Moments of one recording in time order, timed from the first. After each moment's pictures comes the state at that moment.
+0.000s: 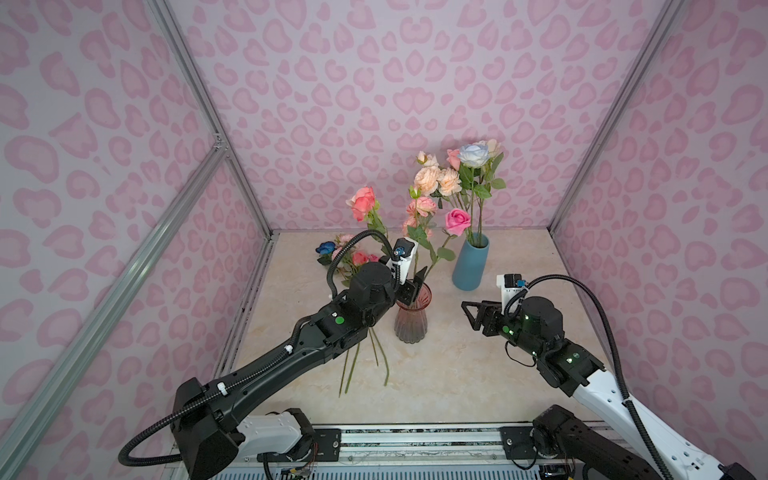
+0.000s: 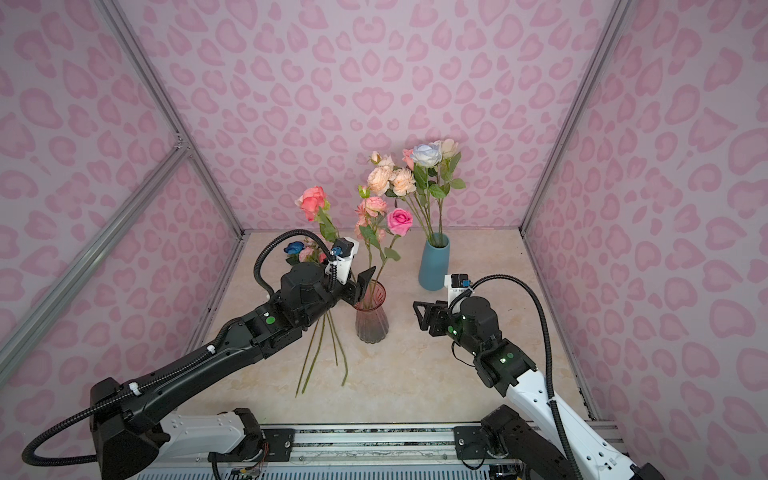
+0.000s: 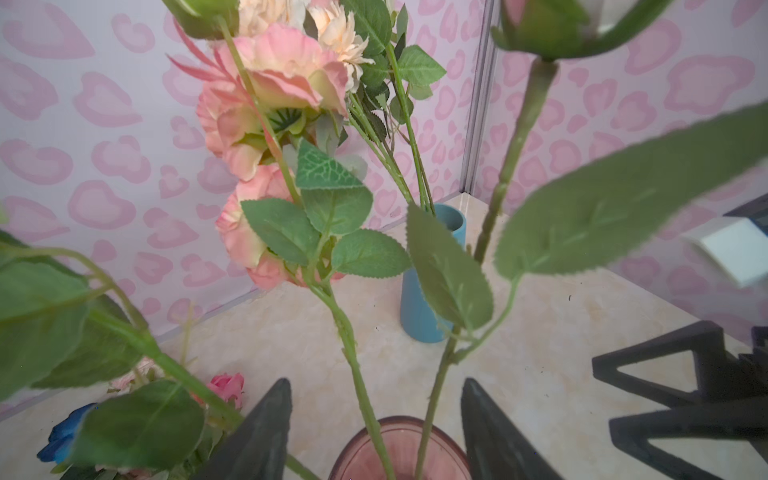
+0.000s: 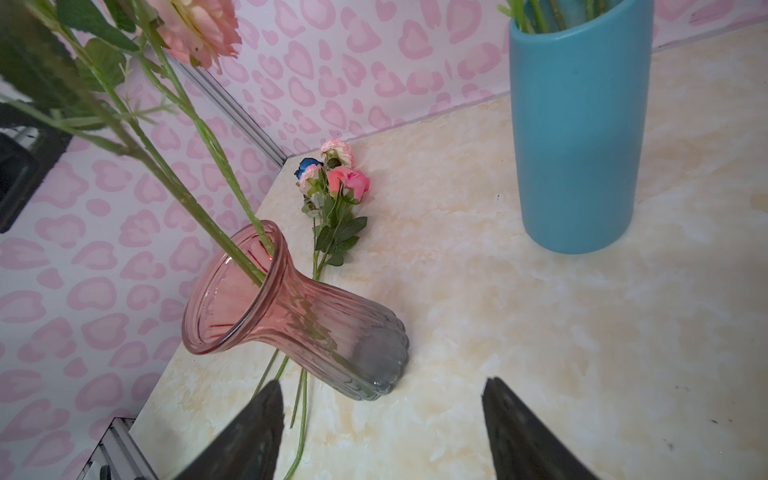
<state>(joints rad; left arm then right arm) -0.85 1.26 1.11 -0.07 -0.26 0.00 0.51 0.80 0.64 -0.22 -0.09 0.54</state>
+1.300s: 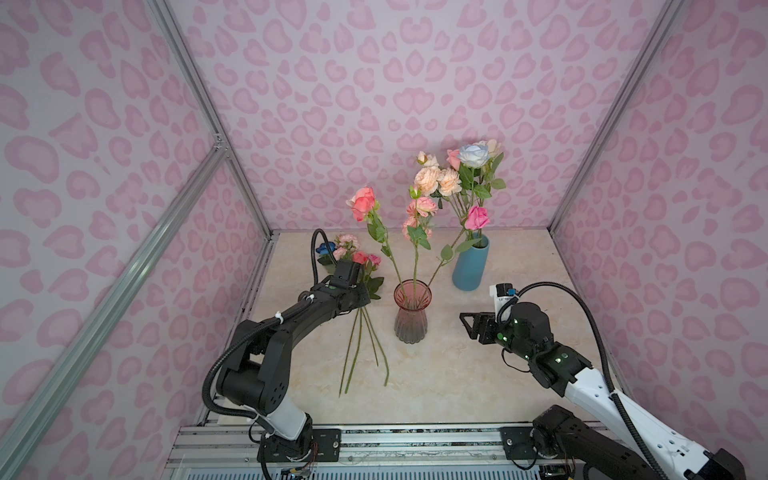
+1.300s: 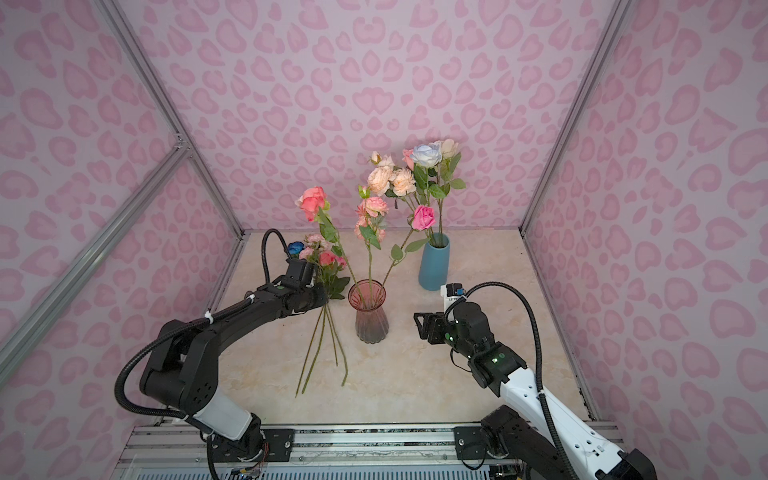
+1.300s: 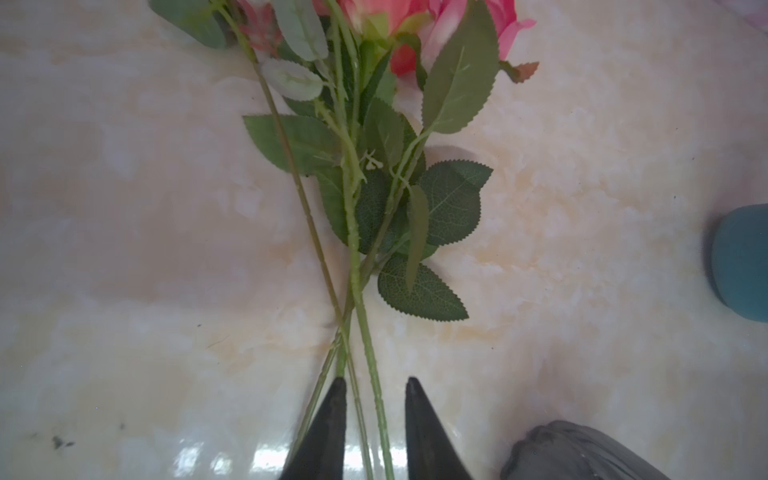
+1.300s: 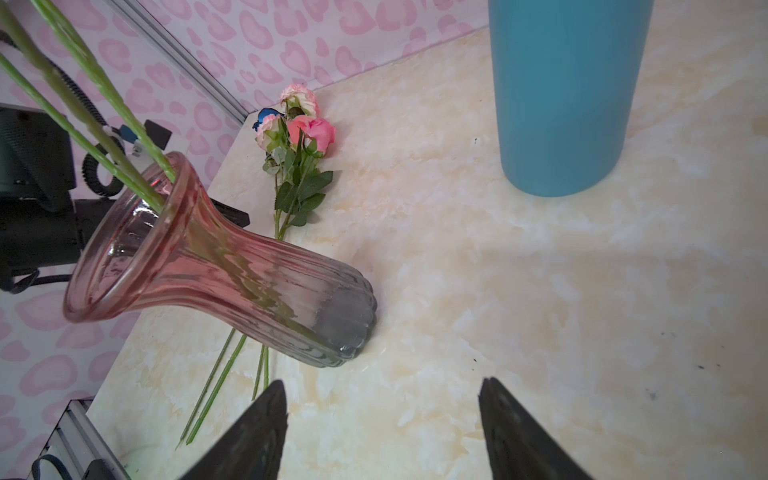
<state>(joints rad) -0.36 1.67 1.06 -0.37 -0.03 -0.58 0.51 0.85 0.55 -0.20 -0.09 0.52</state>
